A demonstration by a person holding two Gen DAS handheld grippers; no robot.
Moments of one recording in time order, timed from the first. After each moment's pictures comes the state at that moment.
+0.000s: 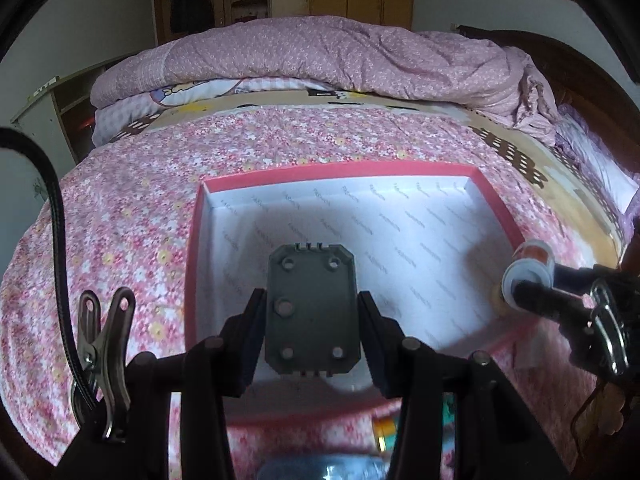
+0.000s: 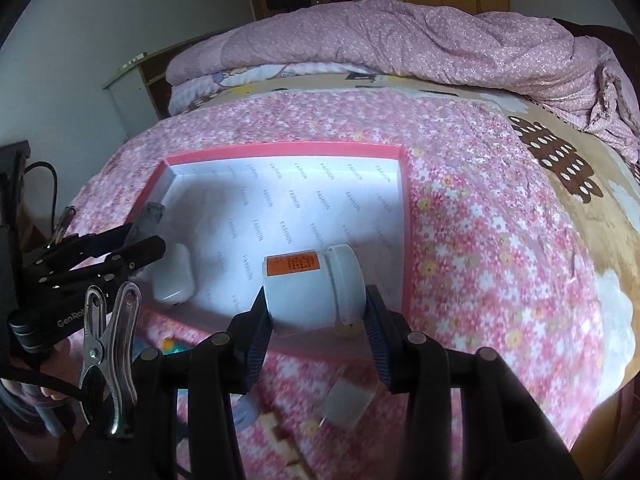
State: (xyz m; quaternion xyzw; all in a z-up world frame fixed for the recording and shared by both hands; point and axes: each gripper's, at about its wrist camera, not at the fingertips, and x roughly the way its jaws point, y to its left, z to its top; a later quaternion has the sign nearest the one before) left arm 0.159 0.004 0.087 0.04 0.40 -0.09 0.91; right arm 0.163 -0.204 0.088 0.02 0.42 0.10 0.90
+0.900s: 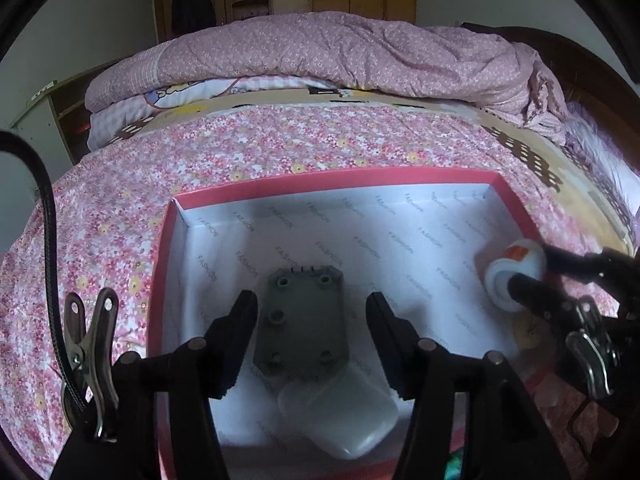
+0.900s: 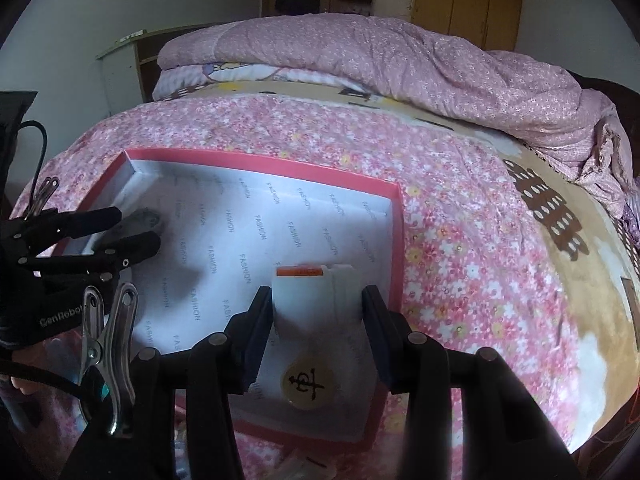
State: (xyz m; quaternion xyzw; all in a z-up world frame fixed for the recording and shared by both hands) left arm 0.188 -0.011 0.074 0.05 0.40 -0.08 0.91; right arm 0.196 -0.190 0.080 -0.06 0.39 0.08 0.92
